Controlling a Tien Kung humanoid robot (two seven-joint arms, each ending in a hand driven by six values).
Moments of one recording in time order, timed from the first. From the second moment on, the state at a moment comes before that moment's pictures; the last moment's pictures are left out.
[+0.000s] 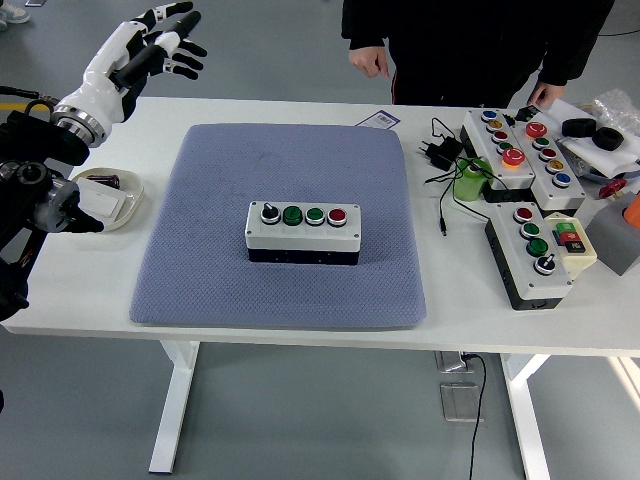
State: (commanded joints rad) left arm -0.71 0.35 -1.24 -1.14 0.93 -0.01 0.06; right arm 0.06 -0.13 1.18 0.18 -0.73 -0.29 -0.38
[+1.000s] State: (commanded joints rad) left arm -0.47 0.46 -1.36 -1.13 0.57 -0.15 0.06; right arm 0.05 -0.12 1.18 0.18 -0.72 -0.29 -0.38
